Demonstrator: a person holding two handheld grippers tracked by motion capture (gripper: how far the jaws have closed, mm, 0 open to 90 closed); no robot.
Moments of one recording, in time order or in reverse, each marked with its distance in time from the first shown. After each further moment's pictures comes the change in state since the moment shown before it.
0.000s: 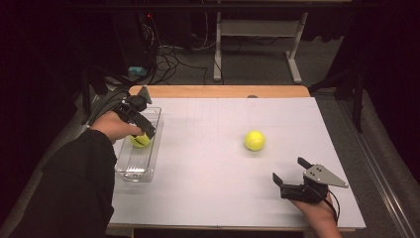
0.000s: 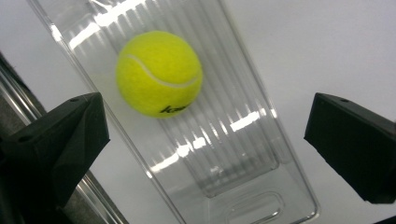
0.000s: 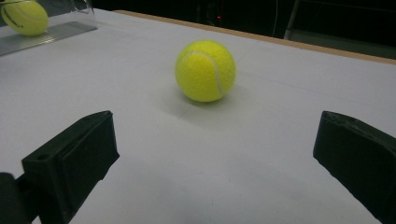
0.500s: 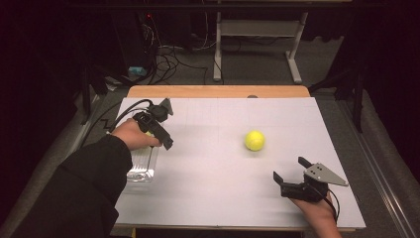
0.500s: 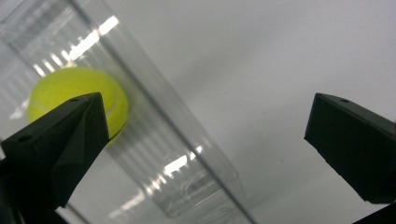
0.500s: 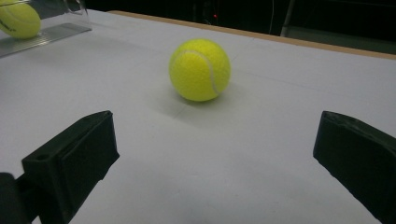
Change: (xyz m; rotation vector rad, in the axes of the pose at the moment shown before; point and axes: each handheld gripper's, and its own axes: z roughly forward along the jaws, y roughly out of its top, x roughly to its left) left arm -0.058 0.010 0.014 -0.013 -0.014 0.141; right arm -0.003 -0.001 0.003 0.004 -0.011 0.022
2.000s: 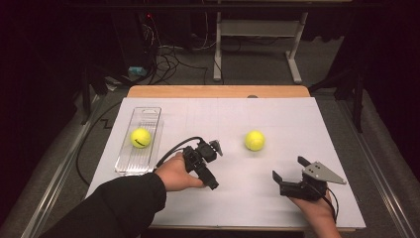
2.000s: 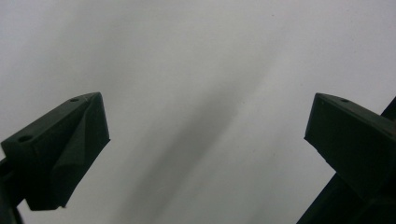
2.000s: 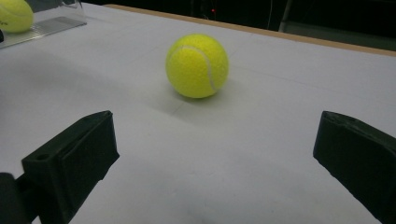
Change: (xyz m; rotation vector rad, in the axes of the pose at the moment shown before) left arm -0.140 0.006 0.047 -0.078 -0.140 0.285; right arm 0.001 0.003 0.005 0.028 -0.009 -0.008
